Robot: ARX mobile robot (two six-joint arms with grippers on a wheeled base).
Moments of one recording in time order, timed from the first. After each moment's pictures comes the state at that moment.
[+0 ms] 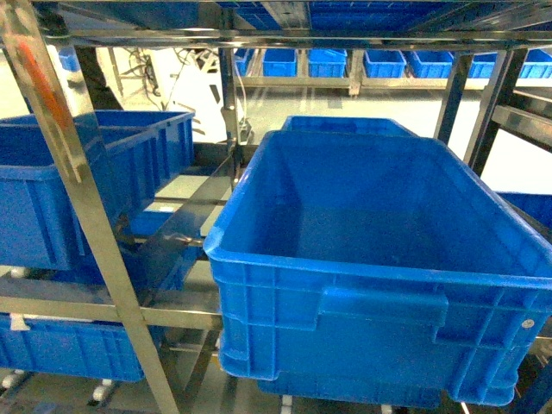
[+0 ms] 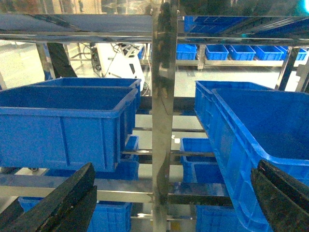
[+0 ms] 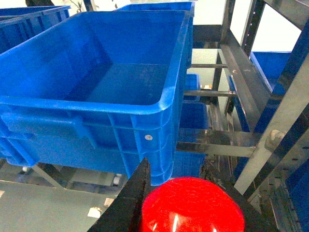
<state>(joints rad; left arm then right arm) 0.00 0.01 0.01 0.00 0.00 0.00 -0.07 0.75 0.04 0.40 -0.18 0.05</state>
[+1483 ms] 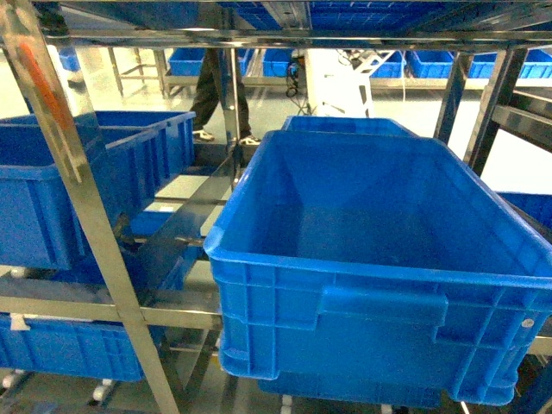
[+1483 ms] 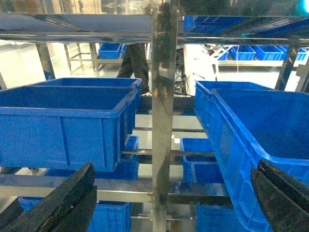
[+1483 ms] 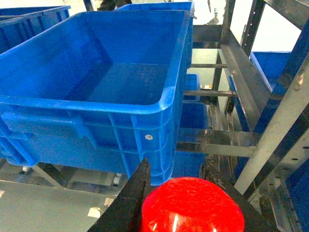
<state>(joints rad) 0.00 0.01 0.01 0.00 0.00 0.00 -0.07 0.75 0.04 0.40 -0.18 0.05</state>
